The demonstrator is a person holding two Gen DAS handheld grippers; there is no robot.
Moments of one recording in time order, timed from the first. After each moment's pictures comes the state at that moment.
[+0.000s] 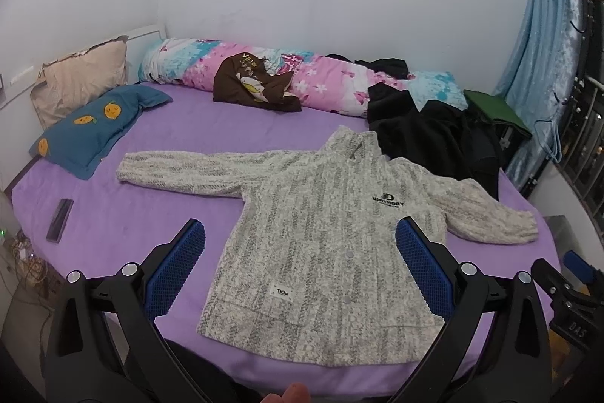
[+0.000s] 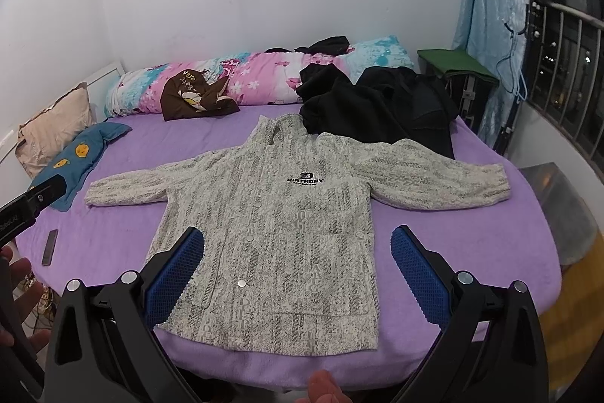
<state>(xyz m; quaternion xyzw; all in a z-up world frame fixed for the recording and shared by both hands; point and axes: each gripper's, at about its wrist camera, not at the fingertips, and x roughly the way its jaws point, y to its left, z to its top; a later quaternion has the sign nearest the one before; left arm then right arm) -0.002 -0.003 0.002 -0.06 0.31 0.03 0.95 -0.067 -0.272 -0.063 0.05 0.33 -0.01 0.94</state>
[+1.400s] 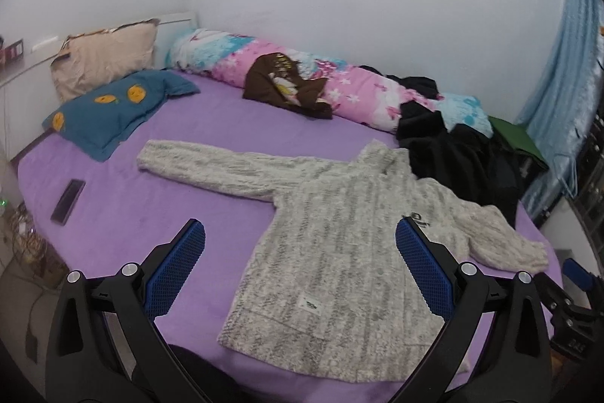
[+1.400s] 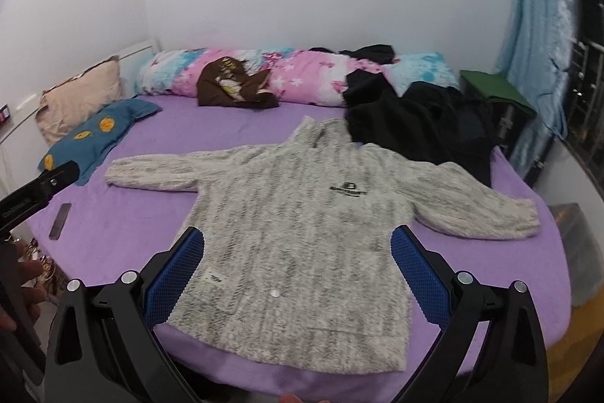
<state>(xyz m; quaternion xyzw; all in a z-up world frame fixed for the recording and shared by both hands) 0.010 0.080 -0.018 -0.11 0.30 0.07 0.95 -0.035 -0.199 -0.064 0.00 0.33 0.06 0.94</state>
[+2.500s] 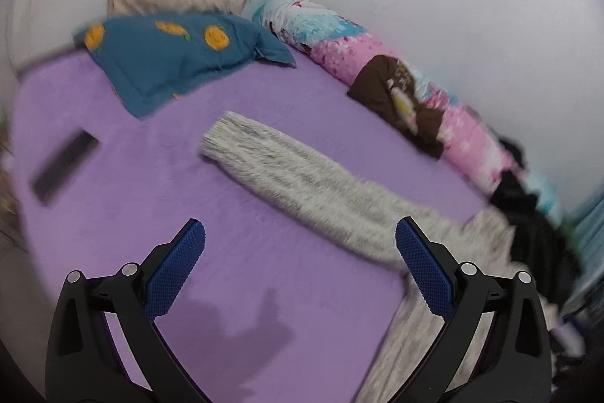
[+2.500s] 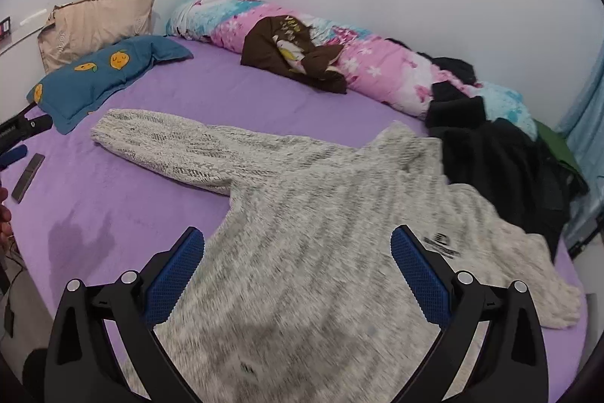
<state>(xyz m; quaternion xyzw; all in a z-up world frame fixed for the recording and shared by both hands) 0.149 0.383 -0.170 -0.27 0.28 0.16 0.91 0.161 0.000 -0.176 -0.12 0.35 0.11 0.92</state>
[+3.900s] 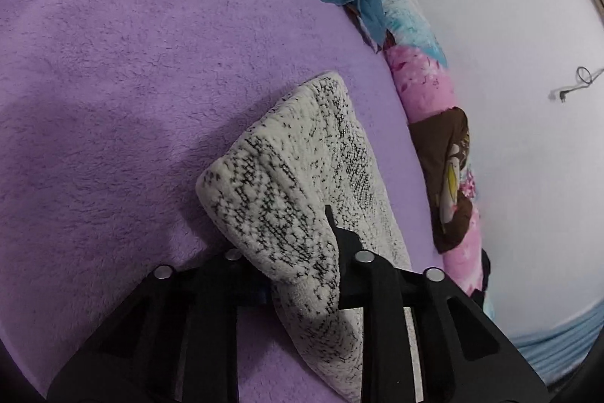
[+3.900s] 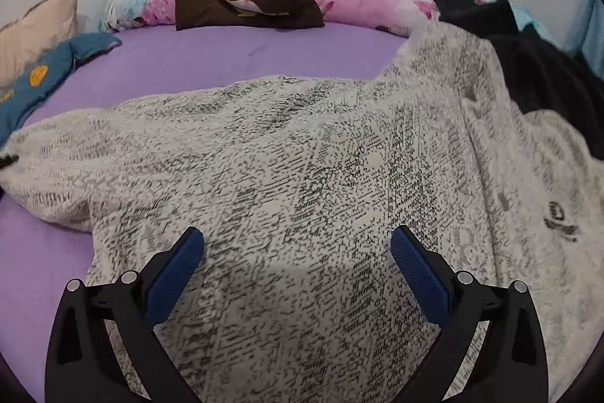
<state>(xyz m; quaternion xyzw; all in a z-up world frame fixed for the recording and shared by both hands) 0.334 0.586 -0.377 -0.52 0.27 0.14 0.80 0.346 -0.002 -0.366 -0.01 0.40 0.06 0.92</state>
